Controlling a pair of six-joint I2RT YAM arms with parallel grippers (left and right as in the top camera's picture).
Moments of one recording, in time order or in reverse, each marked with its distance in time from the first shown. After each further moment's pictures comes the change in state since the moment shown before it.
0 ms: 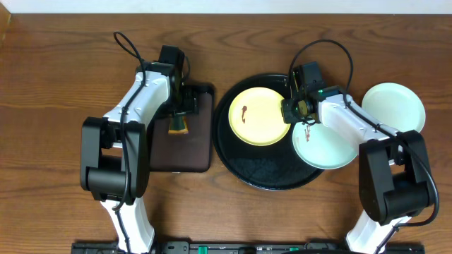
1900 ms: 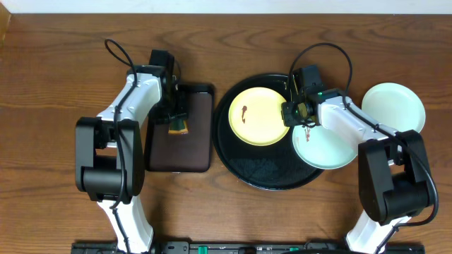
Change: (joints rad) left arm 0.053 0.000 -0.043 0.000 0.091 -0.009; right arm 0.001 0.000 -0.026 0.006 -0.001 0.003
